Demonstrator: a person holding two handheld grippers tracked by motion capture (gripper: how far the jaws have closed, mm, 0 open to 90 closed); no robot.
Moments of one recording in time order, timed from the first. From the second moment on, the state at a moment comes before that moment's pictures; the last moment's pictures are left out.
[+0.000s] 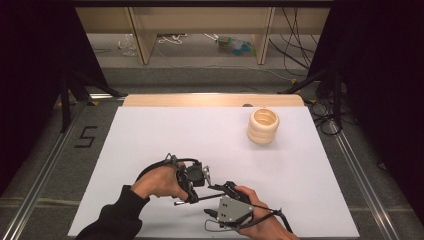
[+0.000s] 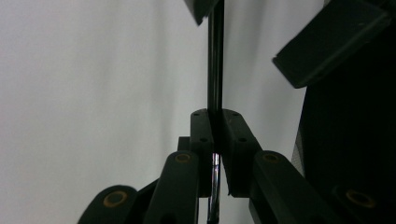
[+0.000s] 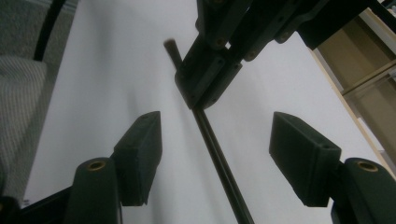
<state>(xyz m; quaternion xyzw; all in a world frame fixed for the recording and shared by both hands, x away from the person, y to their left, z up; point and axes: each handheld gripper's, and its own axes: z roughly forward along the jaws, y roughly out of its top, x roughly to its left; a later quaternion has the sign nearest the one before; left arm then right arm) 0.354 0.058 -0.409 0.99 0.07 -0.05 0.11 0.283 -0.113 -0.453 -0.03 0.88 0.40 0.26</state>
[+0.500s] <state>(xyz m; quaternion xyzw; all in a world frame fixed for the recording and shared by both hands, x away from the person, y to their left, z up) 0.352 0.056 -0.407 0.99 0.07 -0.04 0.11 0.283 -0.107 -0.456 -0.06 0.89 0.37 0.27</state>
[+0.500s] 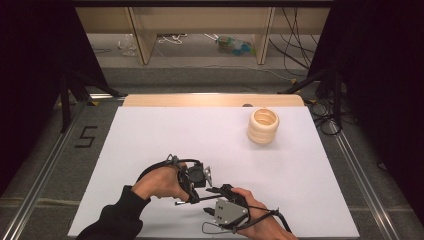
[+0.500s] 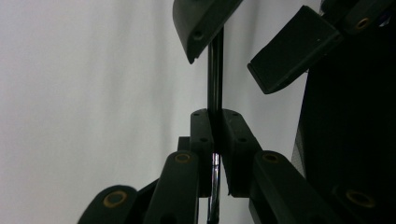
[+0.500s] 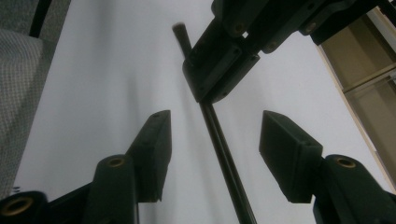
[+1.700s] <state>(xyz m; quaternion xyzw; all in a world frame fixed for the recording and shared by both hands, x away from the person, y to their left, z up) 0.345 0.052 -0.404 0.99 0.07 -0.05 0.11 0.279 -0.096 -0.459 -0.14 0.88 0.29 0.35</state>
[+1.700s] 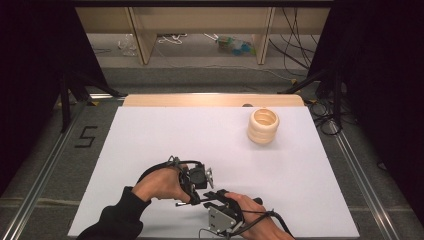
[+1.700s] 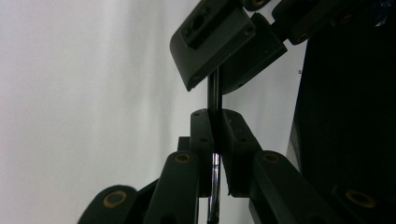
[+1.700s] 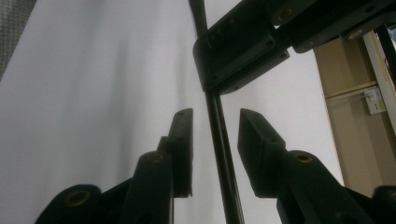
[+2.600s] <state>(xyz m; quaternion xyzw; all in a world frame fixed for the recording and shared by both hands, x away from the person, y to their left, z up) 0.344 0.049 -0.407 0.99 0.06 -0.05 0.10 0.277 -0.090 -0.461 -0.18 0.88 0.25 0.36</state>
